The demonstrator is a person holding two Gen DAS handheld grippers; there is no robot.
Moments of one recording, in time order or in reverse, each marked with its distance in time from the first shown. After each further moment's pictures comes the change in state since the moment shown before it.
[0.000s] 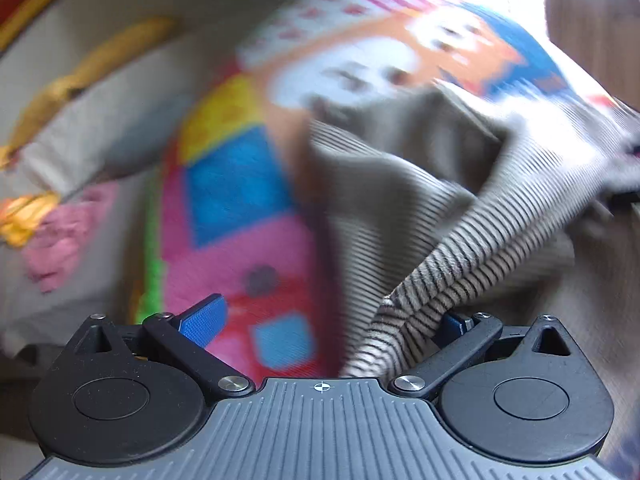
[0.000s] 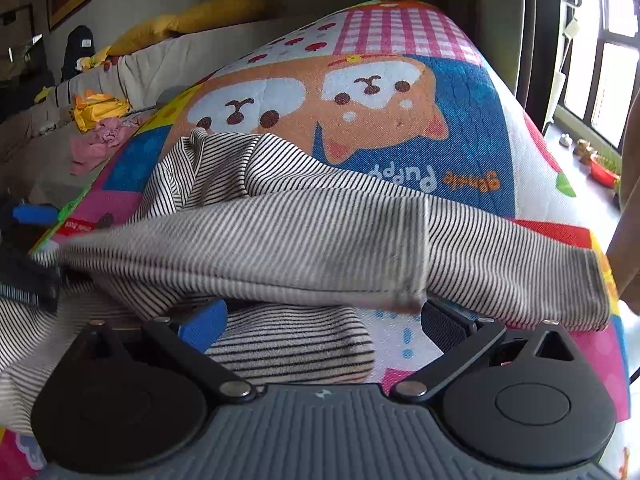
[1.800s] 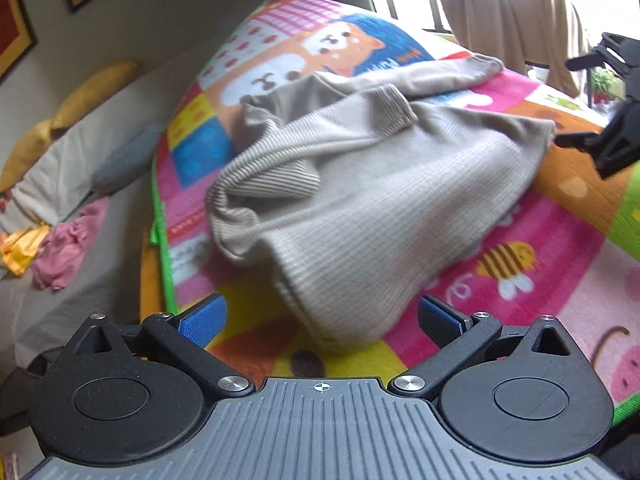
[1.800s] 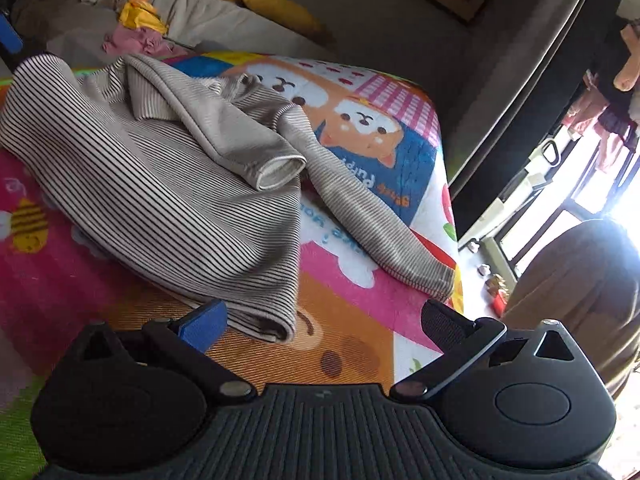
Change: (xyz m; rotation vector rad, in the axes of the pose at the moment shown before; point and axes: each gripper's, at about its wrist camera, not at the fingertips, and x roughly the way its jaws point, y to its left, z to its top) left arm -0.162 -0.041 -0.124 0.246 -0.036 -0.166; right arm -0.124 0.024 -0.117 -0.448 -0.107 -0.320
